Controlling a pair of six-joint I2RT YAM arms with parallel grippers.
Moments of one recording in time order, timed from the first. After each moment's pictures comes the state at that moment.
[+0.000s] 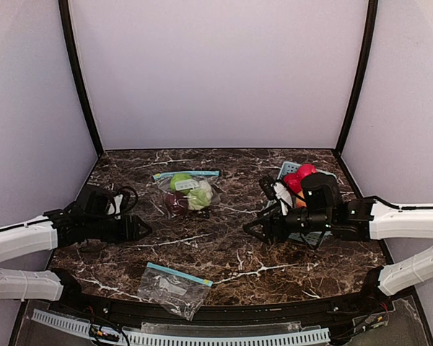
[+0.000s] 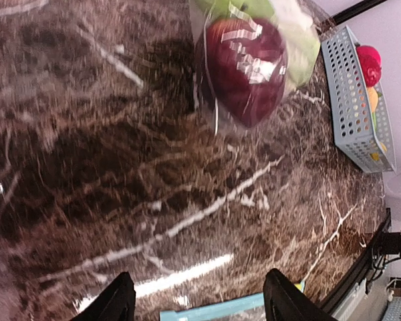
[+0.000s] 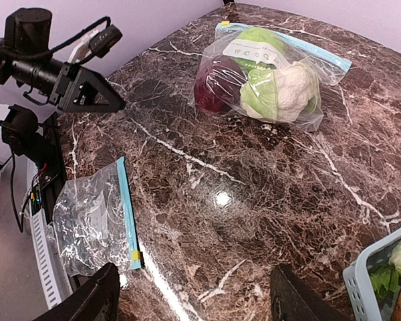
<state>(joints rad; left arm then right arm) -0.50 0.99 0.49 -0.26 0.23 -0.59 0.94 1.16 0.67 -0.01 -0.21 0.26</state>
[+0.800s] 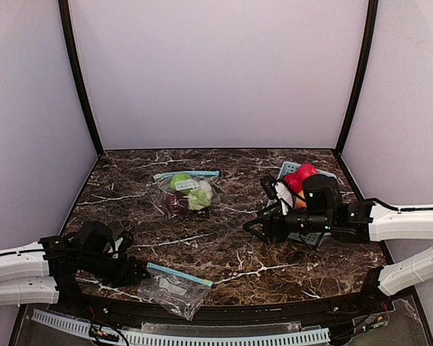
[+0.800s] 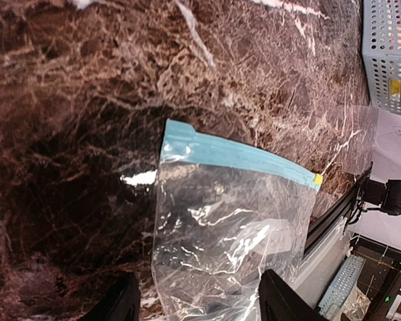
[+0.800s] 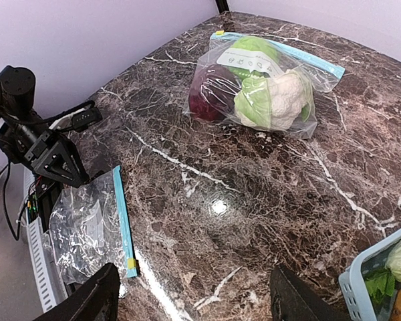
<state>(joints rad) -0.75 0.71 0.23 -0.47 0.35 -1.01 0.94 1.16 0.65 0.05 -0.18 0.26</state>
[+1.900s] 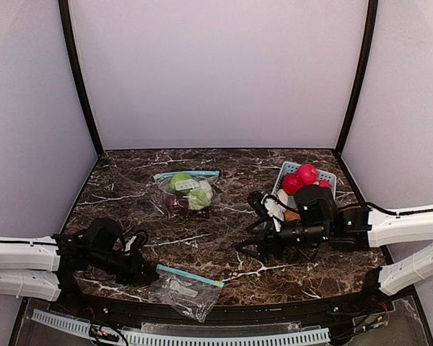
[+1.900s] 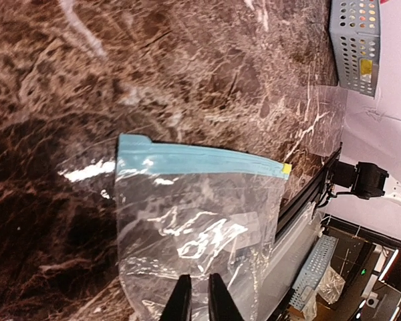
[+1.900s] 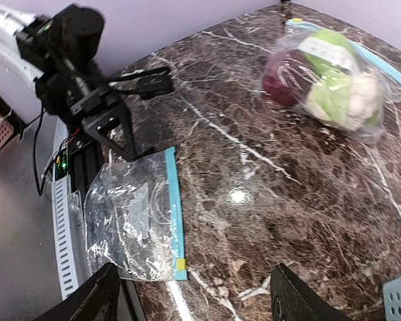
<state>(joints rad) -0.79 0.91 0.23 -0.18 0.47 -1.08 1.05 1.16 0.64 0.04 -0.23 0.20</state>
